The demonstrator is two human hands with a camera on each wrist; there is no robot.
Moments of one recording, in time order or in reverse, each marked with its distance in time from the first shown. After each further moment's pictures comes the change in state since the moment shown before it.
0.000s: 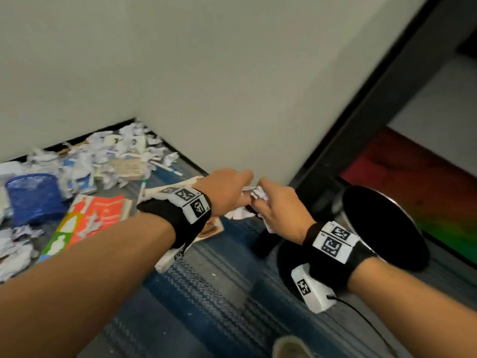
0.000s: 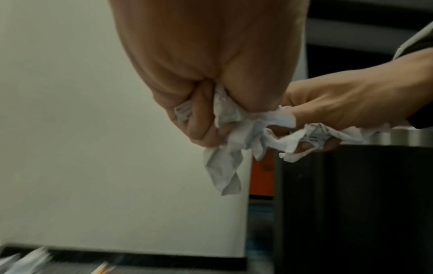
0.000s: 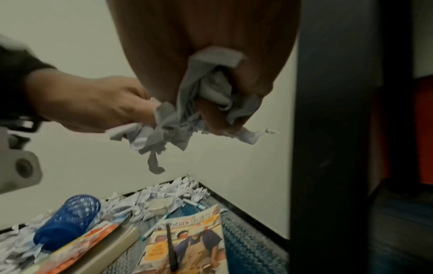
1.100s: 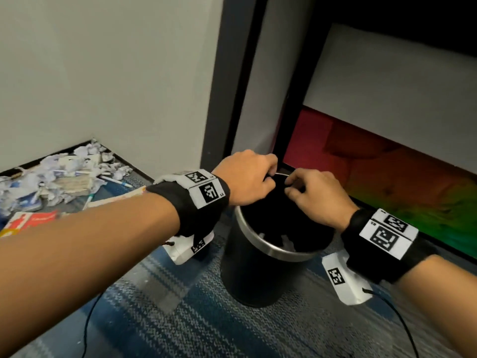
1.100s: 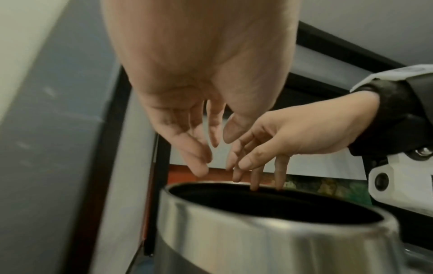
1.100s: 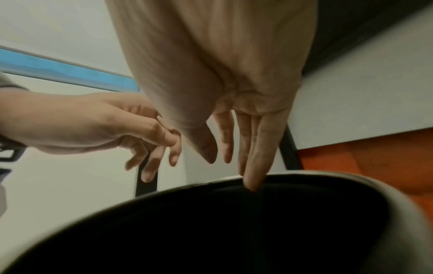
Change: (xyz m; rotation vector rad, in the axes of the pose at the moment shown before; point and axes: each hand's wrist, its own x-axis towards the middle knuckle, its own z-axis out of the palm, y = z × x) left_hand 0.112 0.227 0.029 0.116 0.148 0.067; right_hand -0.103 0.186 -0.154 -0.130 0.127 0.223
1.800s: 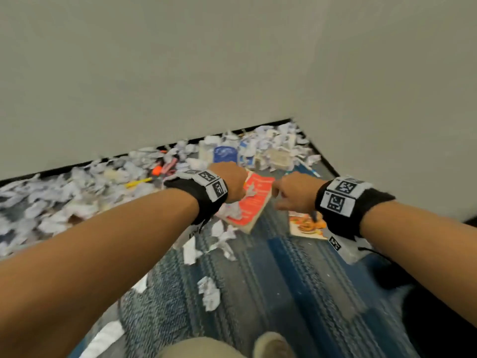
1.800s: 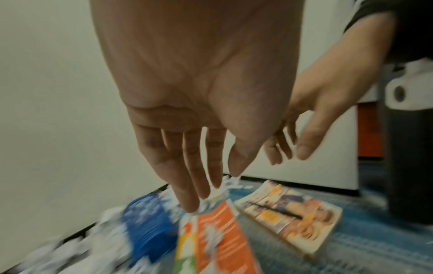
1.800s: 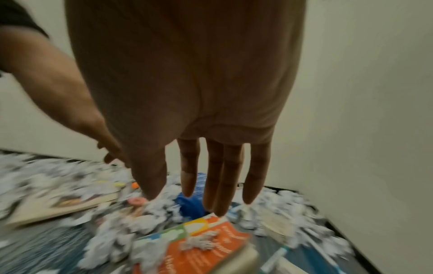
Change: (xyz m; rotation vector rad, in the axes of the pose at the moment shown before) left_hand -0.345 -0.305 -0.116 0.266 -0.407 -0.820; right_hand 0.047 -0.450 0.183 -0.426 -0.739 -0.816
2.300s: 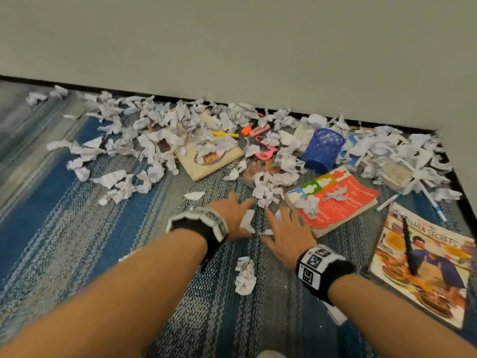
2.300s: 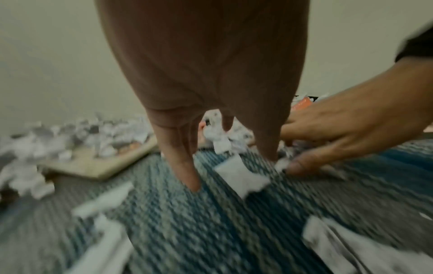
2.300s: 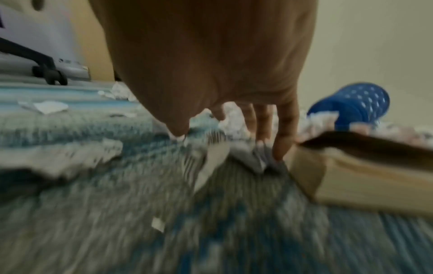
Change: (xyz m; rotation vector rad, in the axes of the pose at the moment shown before) left_hand -0.069 -0.053 0.195 -0.370 -0.234 -0.494; right_hand 0.120 -0.109 0.175 -0.171 0.111 -0.284
